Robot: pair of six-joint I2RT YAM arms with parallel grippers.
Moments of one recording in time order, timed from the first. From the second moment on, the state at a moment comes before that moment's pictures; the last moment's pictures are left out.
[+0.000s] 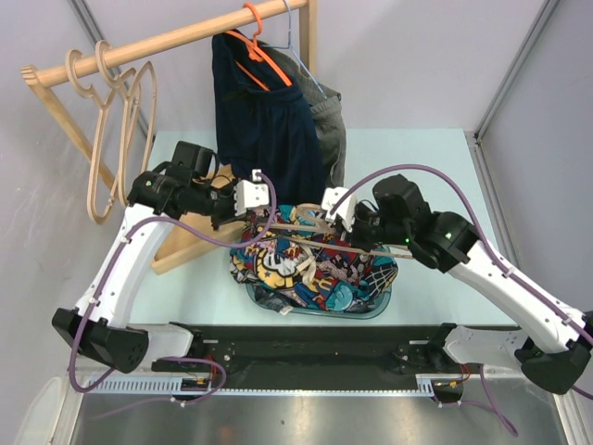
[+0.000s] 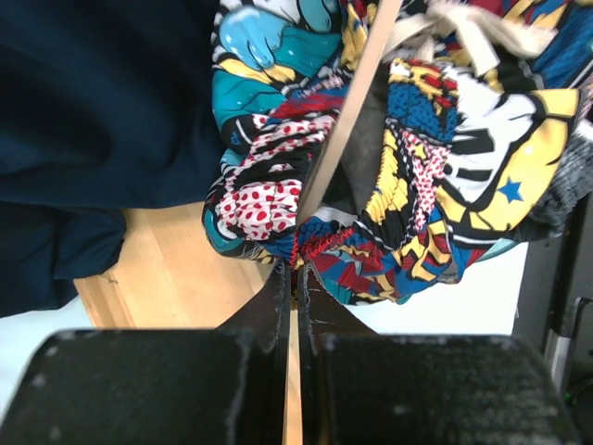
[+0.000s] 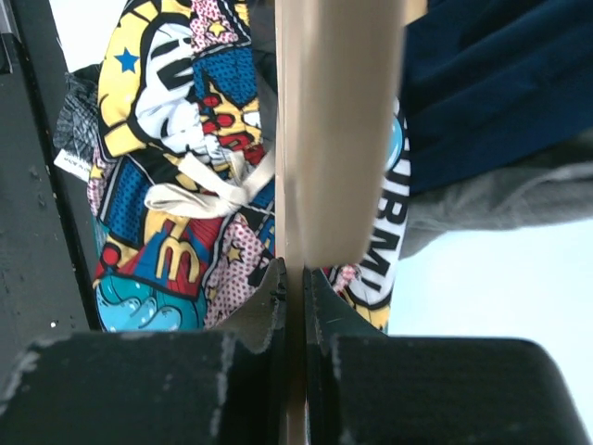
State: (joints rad) left arm -0.34 1.28 1.49 -1.19 0.57 1.07; right arm 0.83 1.12 1.31 -0.74 -0.23 -0.48
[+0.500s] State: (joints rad) left arm -0.40 1.26 1.50 -1.20 0.62 1.03; right arm 0.83 1.16 1.19 -0.48 -0.36 -0.44
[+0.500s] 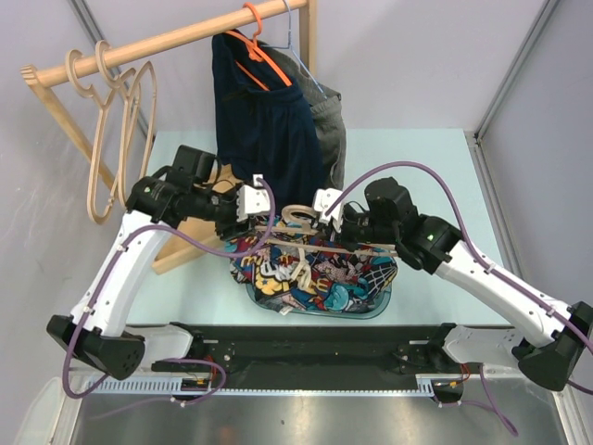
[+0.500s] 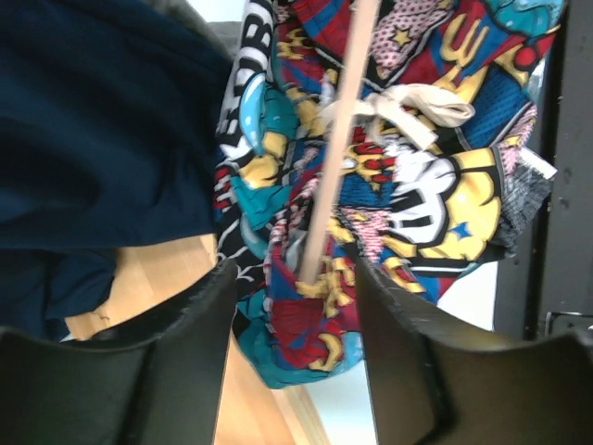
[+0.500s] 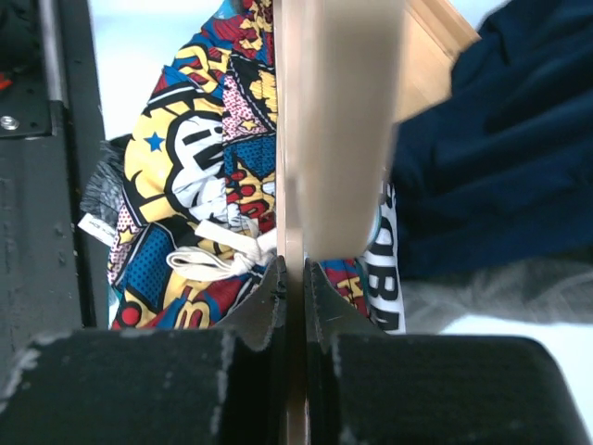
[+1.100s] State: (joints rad) left arm -0.28 1.24 1.38 -1.21 0.70 1.22; right arm 0.77 1.15 1.14 -0.39 -0.51 -0.50
